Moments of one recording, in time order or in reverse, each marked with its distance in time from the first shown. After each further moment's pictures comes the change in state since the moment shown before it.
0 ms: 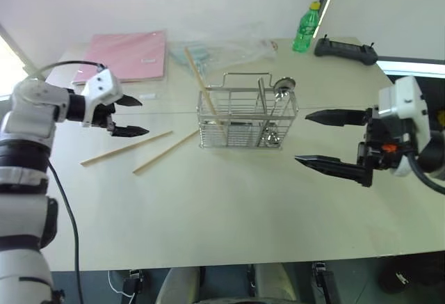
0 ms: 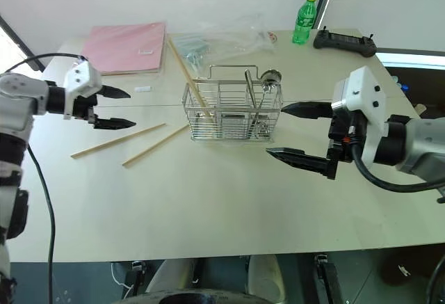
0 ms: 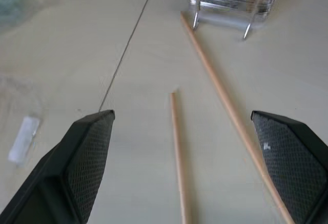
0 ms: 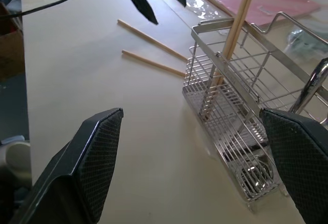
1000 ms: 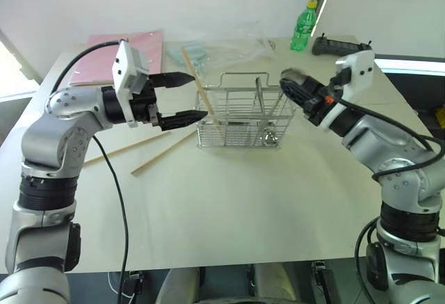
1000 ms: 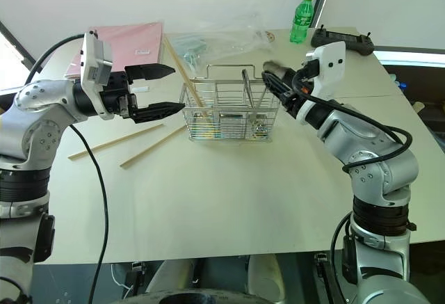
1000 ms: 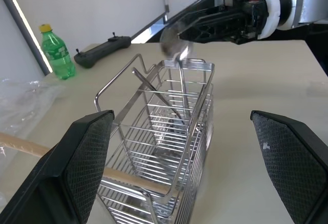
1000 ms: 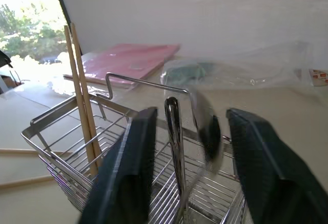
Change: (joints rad) left arm 0.323 -0.106 0.263 -1.045 -0.547 0.606 0.349; right arm -0.268 0.501 0.242 0.252 -0.255 -0.058 -0.577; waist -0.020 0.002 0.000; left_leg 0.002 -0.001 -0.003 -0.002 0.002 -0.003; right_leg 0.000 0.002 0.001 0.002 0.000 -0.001
